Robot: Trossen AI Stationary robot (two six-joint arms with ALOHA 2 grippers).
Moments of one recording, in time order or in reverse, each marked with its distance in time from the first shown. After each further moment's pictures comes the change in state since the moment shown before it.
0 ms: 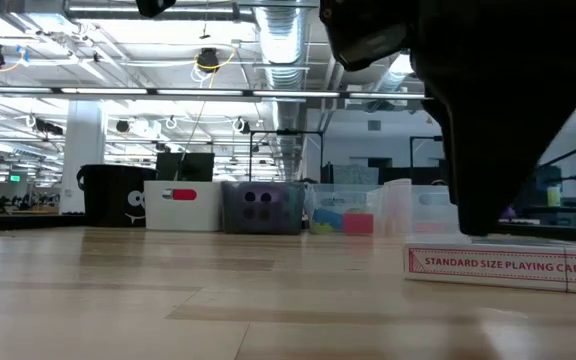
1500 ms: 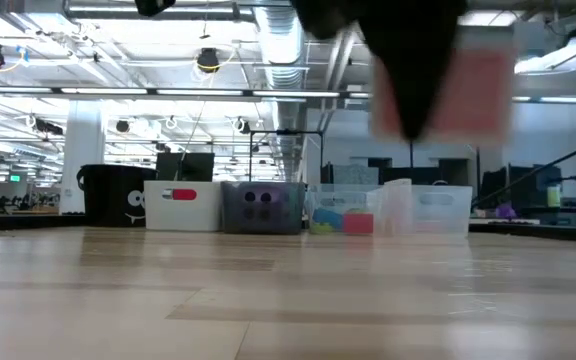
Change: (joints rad) left arm 0.002 0.000 0.000 0.004 0.018 -0.025; right arm -0.137 -0.001 0.151 -0.243 -0.060 -0.045
